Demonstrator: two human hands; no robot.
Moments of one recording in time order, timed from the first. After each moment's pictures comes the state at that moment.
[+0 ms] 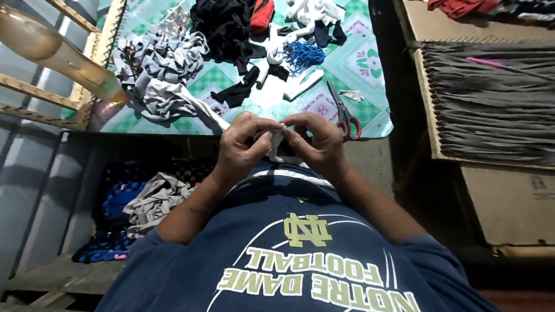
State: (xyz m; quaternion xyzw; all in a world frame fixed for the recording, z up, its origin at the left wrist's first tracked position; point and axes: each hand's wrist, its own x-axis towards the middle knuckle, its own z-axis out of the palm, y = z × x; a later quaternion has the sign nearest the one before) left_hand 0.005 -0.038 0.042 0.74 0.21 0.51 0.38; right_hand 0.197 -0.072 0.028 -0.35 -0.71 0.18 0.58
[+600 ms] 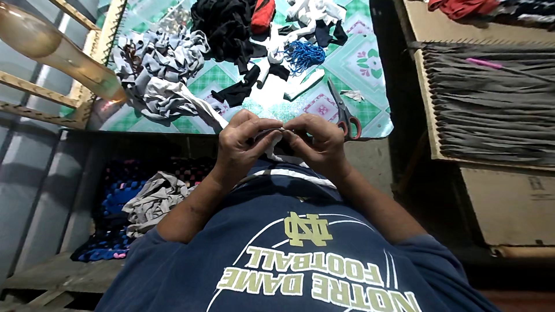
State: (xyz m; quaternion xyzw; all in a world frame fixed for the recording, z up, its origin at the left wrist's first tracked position) left_hand 0.004 -0.034 0.039 0.77 0.22 0.51 0.31; right_hand 0.200 -0.070 0.026 -0.34 -0.73 0.16 0.57
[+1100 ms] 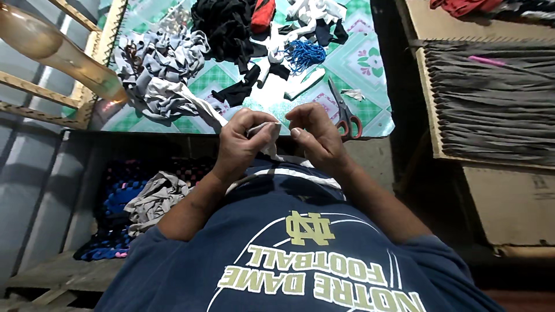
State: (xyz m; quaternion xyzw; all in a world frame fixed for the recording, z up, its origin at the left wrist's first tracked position) left_hand 0.008 -0.036 0.042 0.70 0.26 0.51 0.42; right_hand 0.204 -0.071 0.031 -0.34 -0.72 0.28 0.54
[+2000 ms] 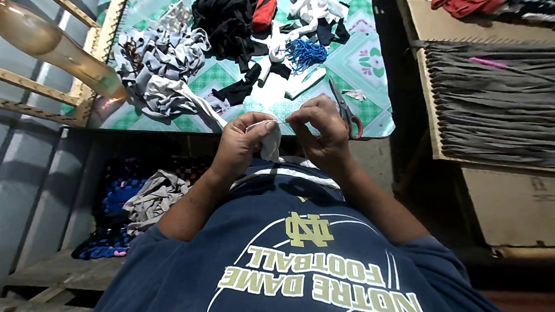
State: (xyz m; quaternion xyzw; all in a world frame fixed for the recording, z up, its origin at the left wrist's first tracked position) left_hand 0.009 -0.038 0.045 0.48 0.25 0.47 0.70; right_hand 0.202 -0.067 0.032 -0.39 -0.73 0.08 0.55
